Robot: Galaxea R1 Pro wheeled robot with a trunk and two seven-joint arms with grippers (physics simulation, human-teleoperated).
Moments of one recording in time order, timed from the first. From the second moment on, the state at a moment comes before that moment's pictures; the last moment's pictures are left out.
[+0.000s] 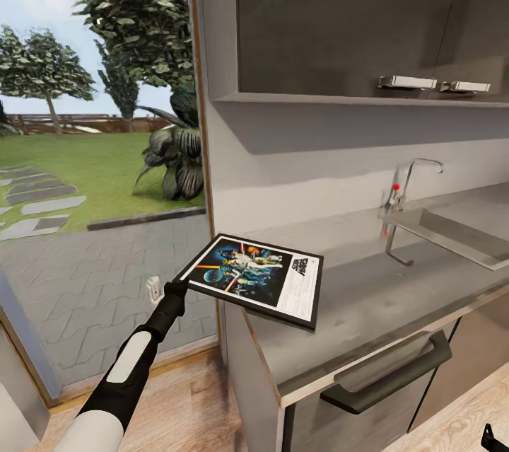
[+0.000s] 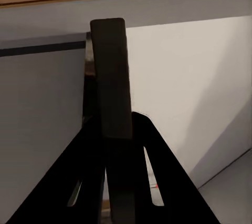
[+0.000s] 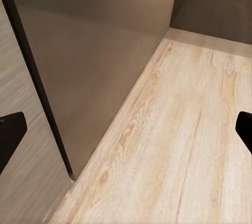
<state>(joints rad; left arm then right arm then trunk) -0.53 -0.04 0.11 -0.83 1.33 0.21 -0.29 -0.15 -0.16 -0.77 -0.71 0.00 -0.30 -0.01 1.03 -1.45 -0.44</state>
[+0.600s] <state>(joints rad) -0.53 -0.04 0.11 -0.86 1.33 0.21 -0.29 -0.15 -0.16 -0.77 -0.71 0.00 -0.30 -0.01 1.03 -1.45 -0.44</state>
